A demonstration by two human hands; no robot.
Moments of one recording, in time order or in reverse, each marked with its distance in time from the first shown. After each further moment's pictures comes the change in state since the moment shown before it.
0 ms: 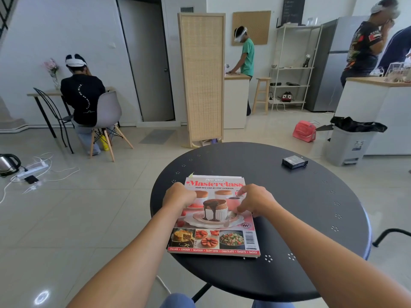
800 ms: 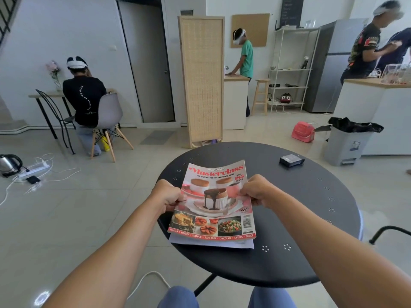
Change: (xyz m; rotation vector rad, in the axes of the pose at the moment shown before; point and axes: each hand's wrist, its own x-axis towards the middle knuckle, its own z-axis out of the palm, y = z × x) left_hand -0.015 -0.016 -0.041 -0.292 -0.073 -0.080; right_hand -0.012 -0.005 -0.016 0.550 -0.020 0.100
